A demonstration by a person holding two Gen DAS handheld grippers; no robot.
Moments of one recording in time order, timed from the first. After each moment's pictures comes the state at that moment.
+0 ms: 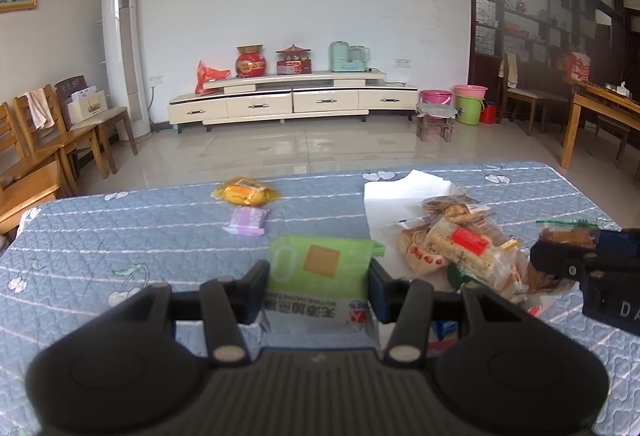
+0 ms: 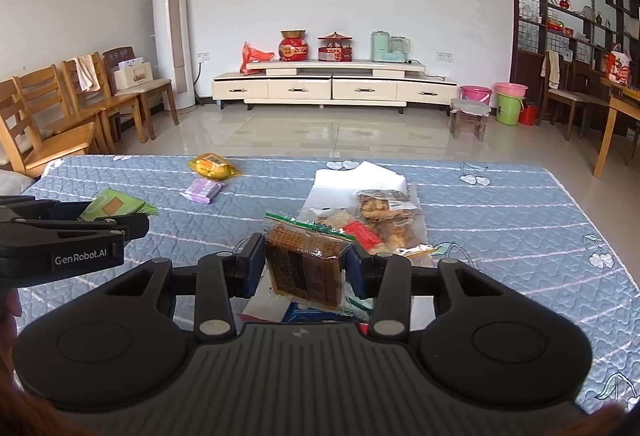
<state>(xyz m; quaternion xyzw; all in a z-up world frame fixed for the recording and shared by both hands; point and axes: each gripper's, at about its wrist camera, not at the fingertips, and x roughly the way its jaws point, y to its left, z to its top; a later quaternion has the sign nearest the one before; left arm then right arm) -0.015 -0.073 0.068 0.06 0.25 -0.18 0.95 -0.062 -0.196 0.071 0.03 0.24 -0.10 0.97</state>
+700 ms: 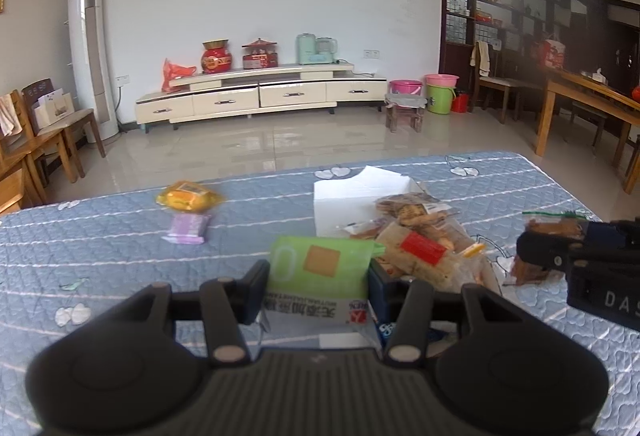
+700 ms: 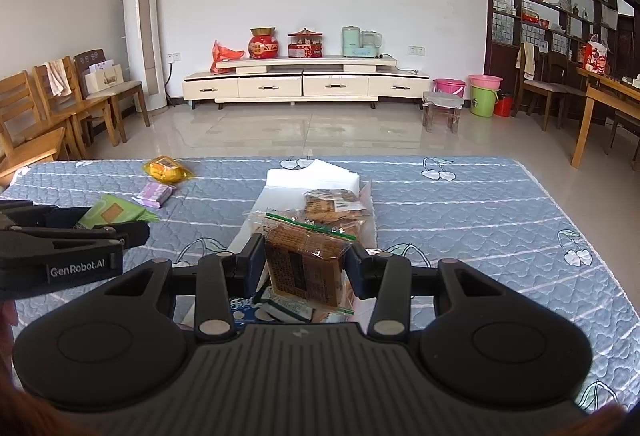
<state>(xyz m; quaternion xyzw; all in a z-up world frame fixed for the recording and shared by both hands) -0.003 -0.128 0.059 0.07 0.26 -0.22 0.94 -0.046 -0.206 0.066 0.04 0.25 -0.14 0.96</state>
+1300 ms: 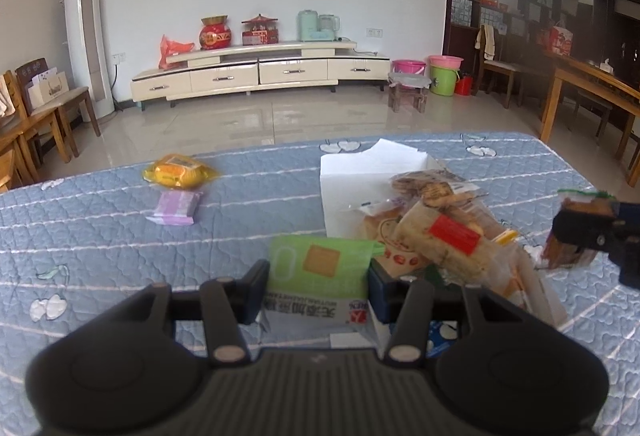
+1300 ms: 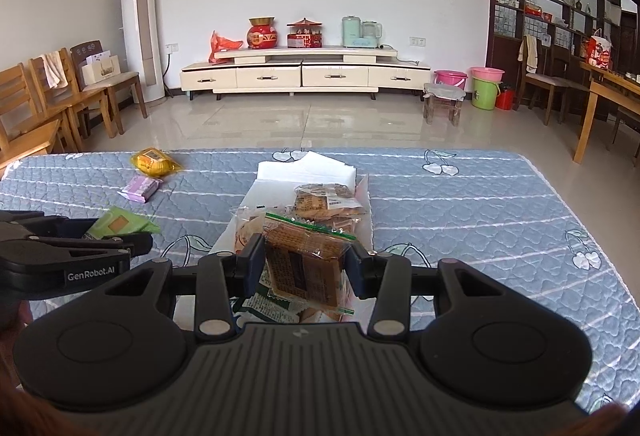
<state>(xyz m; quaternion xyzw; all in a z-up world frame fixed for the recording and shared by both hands) 0.044 -0.136 0.028 0.07 0.29 -0.22 0.93 -0.023 -0.208 0.060 0.04 0.26 -0.14 0.95</state>
